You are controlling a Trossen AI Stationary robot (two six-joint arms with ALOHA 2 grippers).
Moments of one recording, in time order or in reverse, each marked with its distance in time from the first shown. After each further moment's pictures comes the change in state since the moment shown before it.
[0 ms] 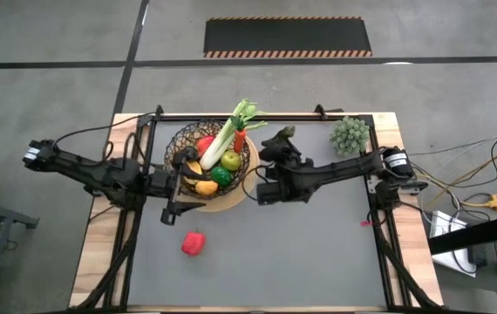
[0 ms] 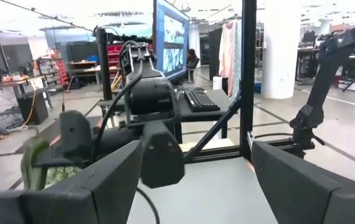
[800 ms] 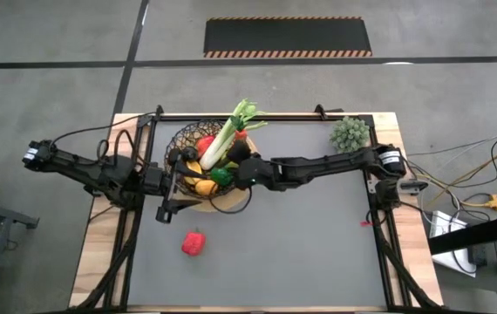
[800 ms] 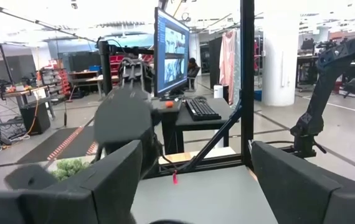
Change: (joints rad) left arm 0.000 -0.042 0.000 -0.002 0.000 0.020; right arm -0.084 0.042 0.025 0.909 -0.688 -0.535
